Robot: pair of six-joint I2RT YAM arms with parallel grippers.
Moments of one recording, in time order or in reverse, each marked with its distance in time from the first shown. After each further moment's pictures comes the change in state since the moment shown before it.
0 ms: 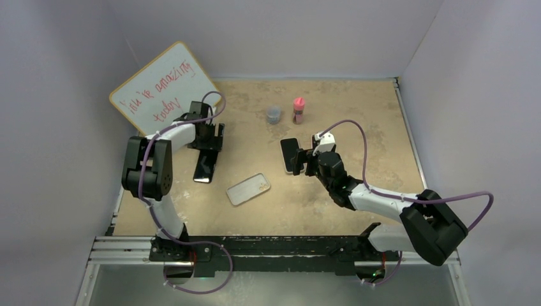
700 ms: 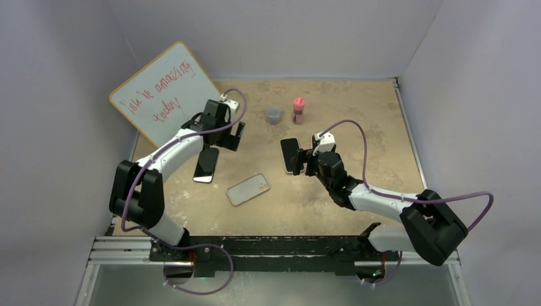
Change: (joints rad) left arm -0.196 -0.249 -0.023 -0.035 -0.132 0.072; right arm 0.000 0.000 0.000 -0.001 0.000 0.000
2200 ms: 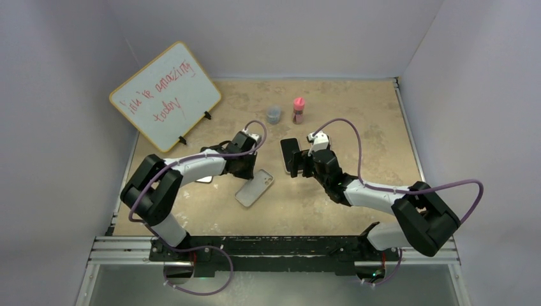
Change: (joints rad) left arm -0.301 0.057 -0.225 0.124 0.169 -0.363; right arm 0.000 0.083 0.042 -0.039 -0.054 -0.011
